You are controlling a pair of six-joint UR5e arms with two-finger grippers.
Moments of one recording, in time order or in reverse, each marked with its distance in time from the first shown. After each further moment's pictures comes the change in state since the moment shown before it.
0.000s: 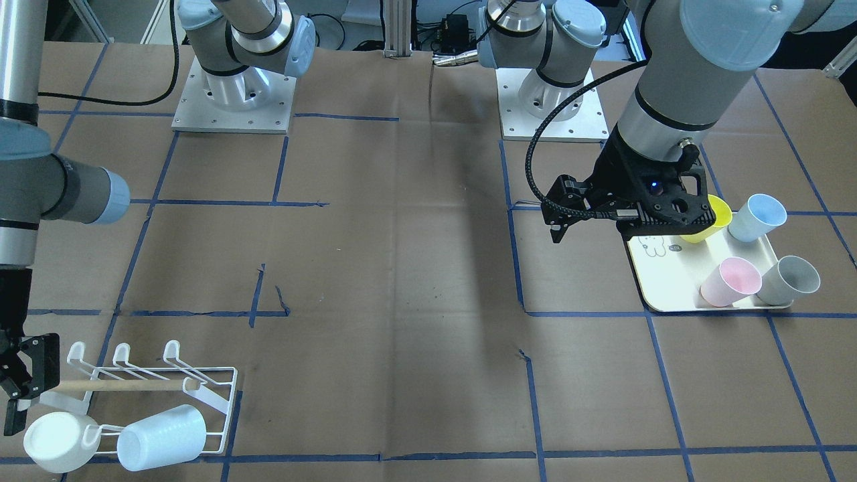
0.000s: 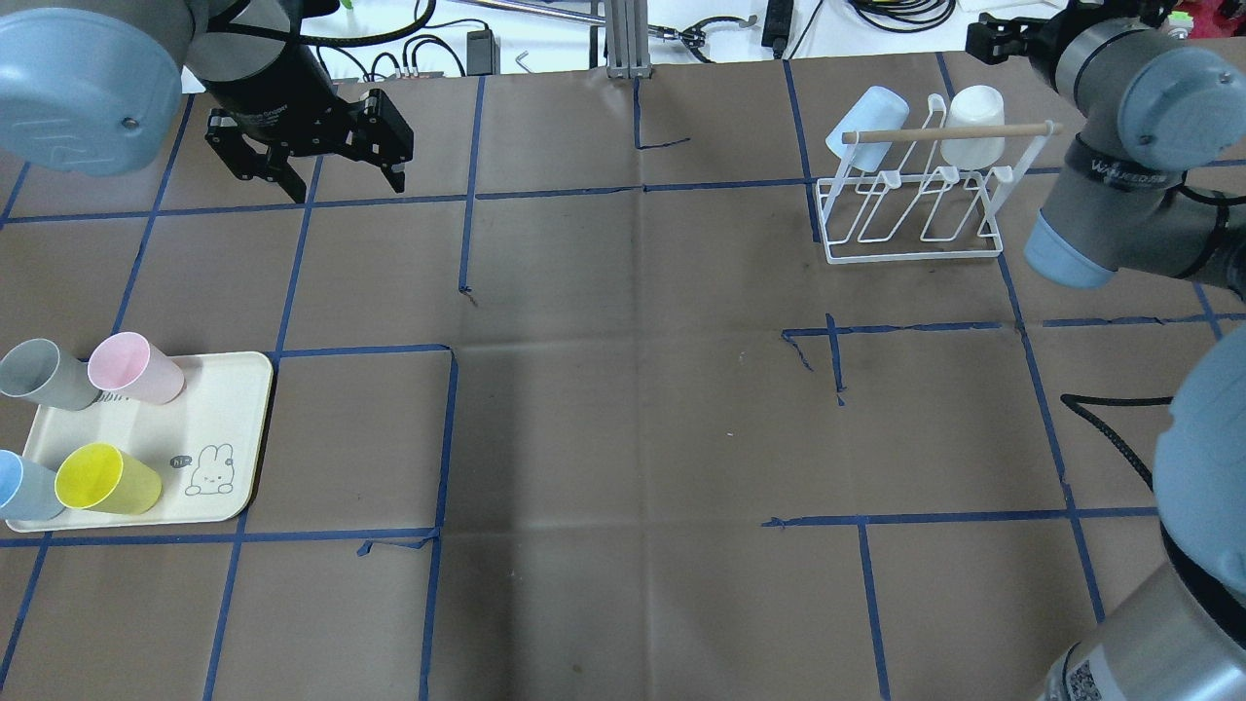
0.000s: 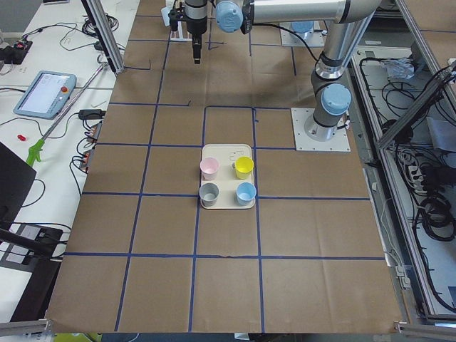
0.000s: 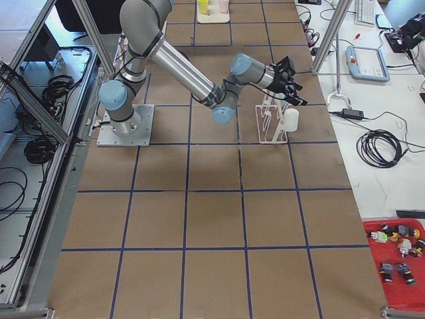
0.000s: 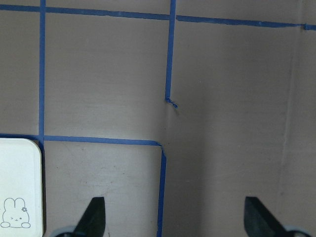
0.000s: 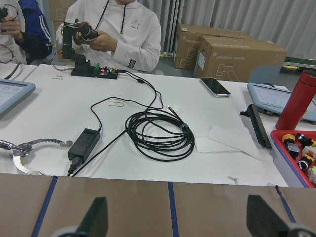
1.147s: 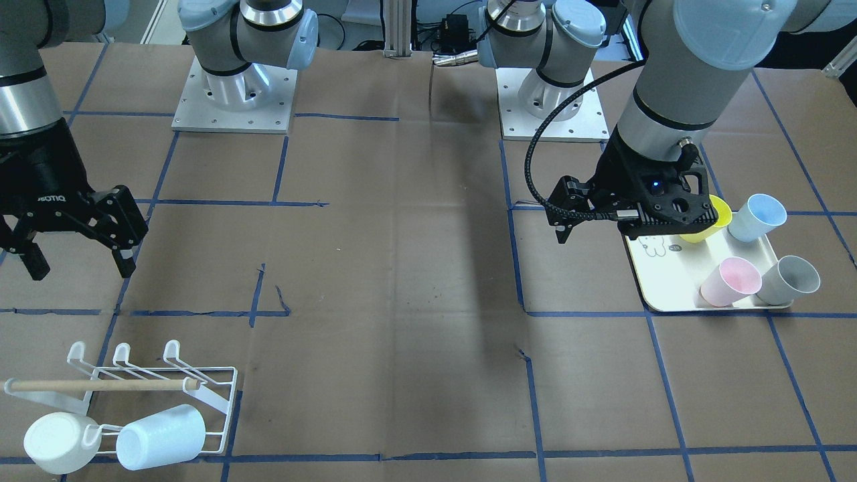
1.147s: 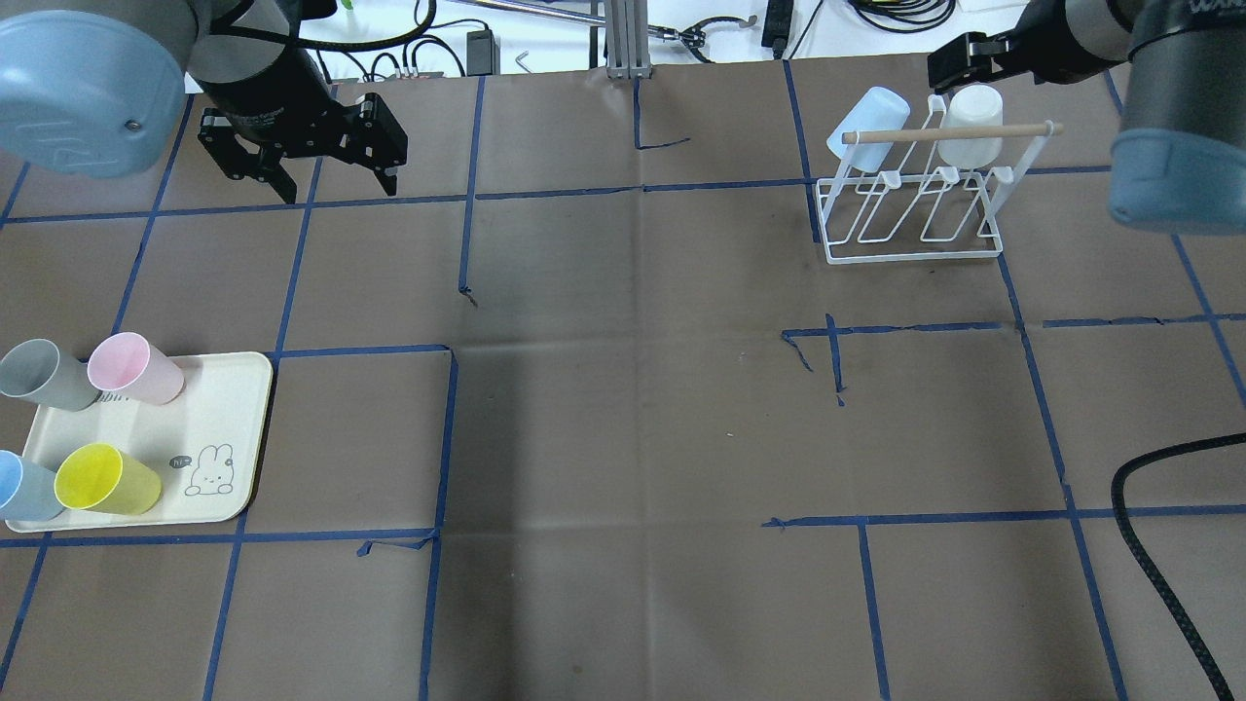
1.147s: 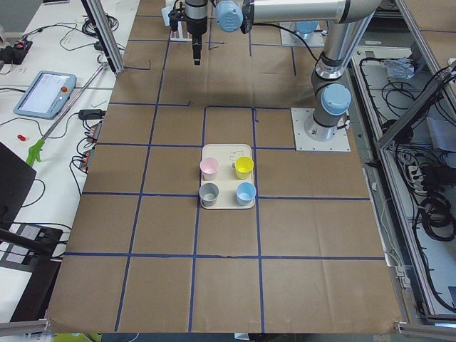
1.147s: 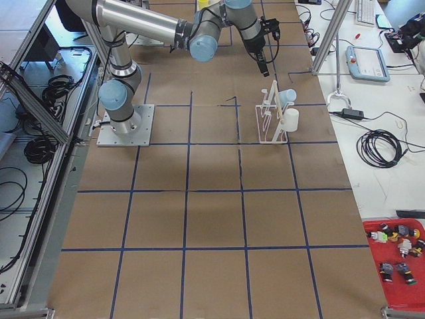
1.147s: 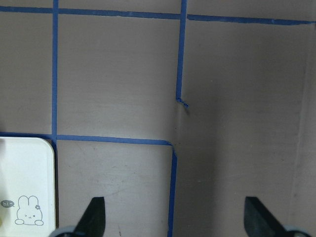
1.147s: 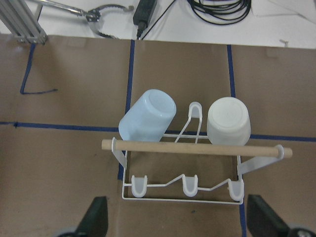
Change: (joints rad) left arm -0.006 -0.002 -0.001 0.003 0.039 -0.003; right arm 0.132 -0.380 -0.109 1.182 -0.123 0.033
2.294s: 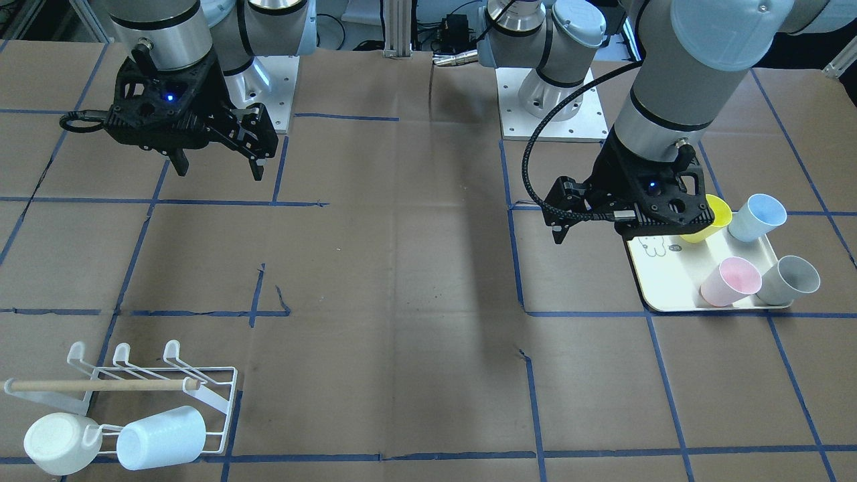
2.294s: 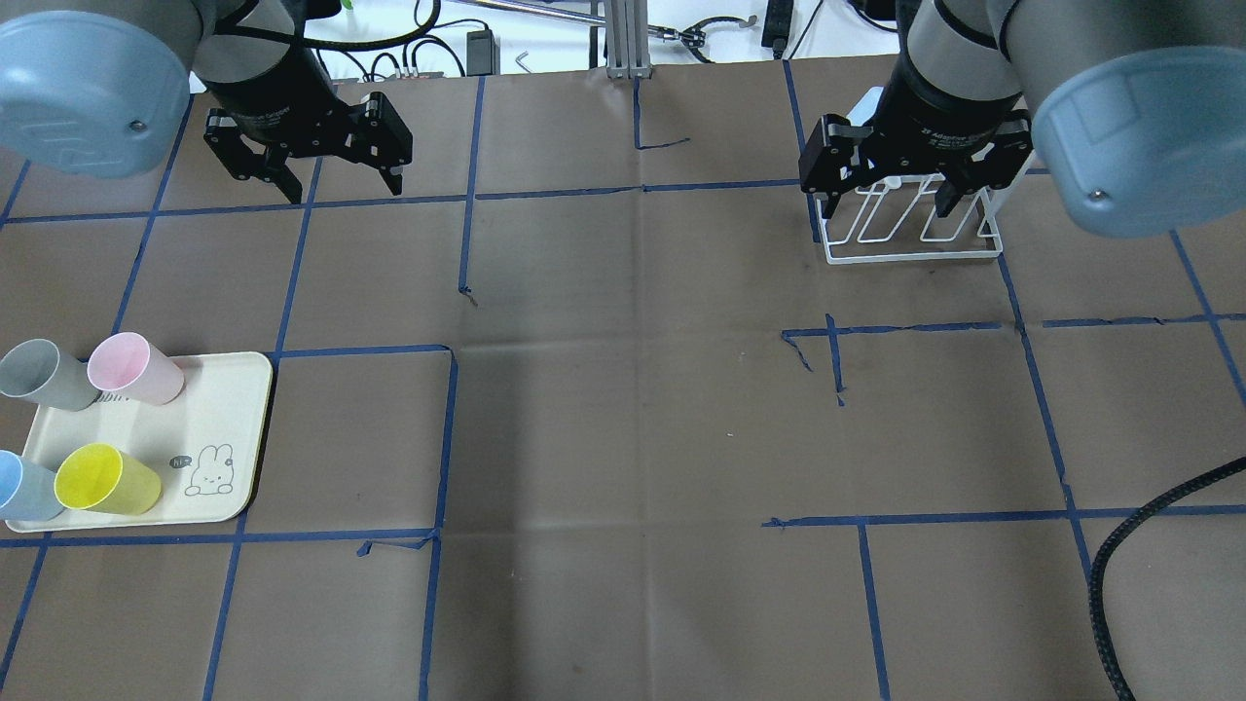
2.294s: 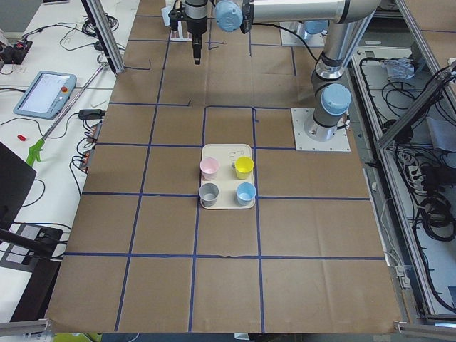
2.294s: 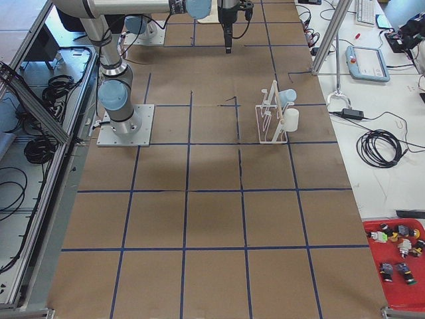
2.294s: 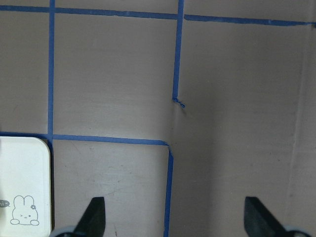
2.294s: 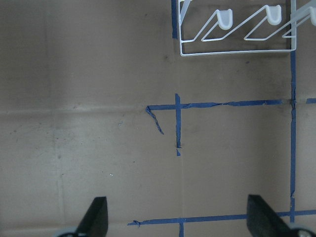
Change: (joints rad) left arm -0.003 -0.001 0.001 -0.001 -0.007 -0.008; right arm 0.253 -0.062 -0.074 0.456 -0.110 0.309
